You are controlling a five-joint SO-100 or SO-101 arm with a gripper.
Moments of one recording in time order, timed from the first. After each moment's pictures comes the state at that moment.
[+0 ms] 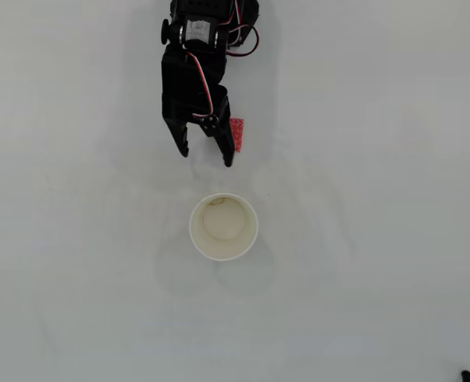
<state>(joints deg) 11.7 185.2 176.1 40.6 -90.2</state>
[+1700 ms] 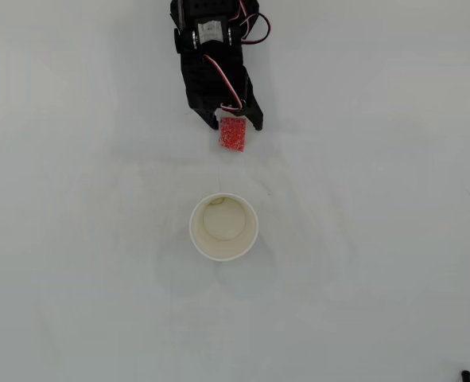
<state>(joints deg) 0.3 185.3 176.1 57.2 -90.2</state>
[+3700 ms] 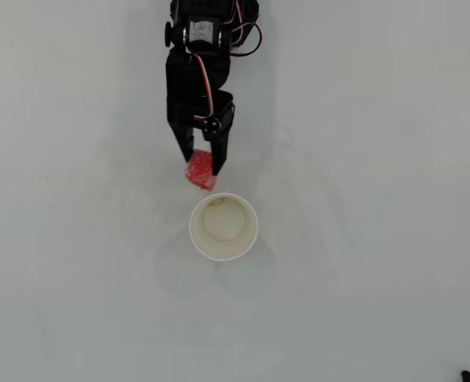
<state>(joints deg) 12.2 185.3 175.1 33.2 -79.3</state>
